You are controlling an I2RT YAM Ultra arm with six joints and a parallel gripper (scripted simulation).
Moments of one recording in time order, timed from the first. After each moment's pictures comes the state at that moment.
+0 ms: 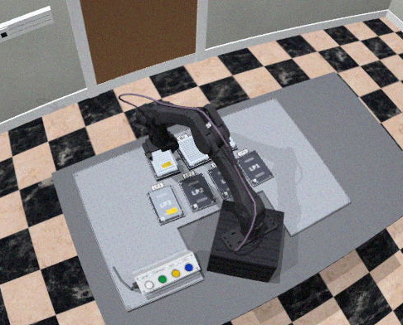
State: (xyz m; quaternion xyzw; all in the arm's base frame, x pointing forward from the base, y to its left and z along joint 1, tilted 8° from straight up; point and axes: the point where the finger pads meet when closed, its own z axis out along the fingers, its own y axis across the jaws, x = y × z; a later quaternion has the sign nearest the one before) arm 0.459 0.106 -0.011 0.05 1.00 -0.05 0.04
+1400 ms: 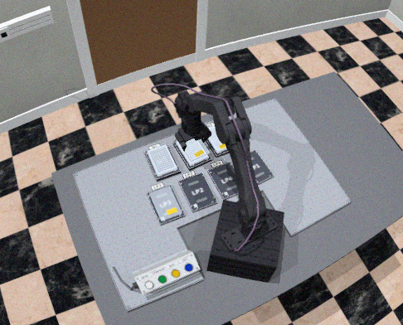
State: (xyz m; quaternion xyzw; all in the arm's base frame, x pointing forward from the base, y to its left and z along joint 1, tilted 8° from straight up) arm 0.445 -0.028 -0.001 0.01 1.00 -0.05 0.03
